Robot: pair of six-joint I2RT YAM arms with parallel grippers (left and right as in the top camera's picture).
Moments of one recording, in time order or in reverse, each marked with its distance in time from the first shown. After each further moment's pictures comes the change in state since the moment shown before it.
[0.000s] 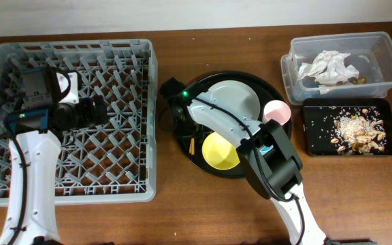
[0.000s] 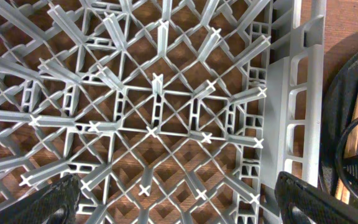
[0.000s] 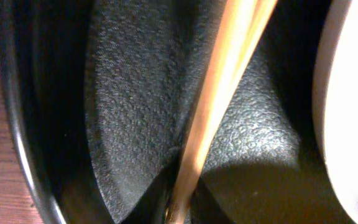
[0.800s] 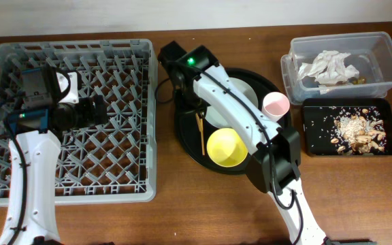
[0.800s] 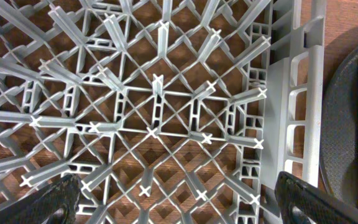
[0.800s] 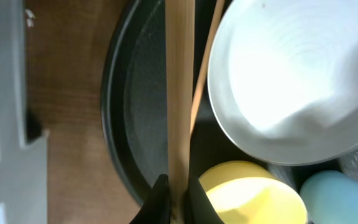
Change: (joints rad) left arm 0.000 0.000 0.000 0.002 -0.001 0.000; right arm -0.037 0.047 0.547 -0.451 0.031 -0.142
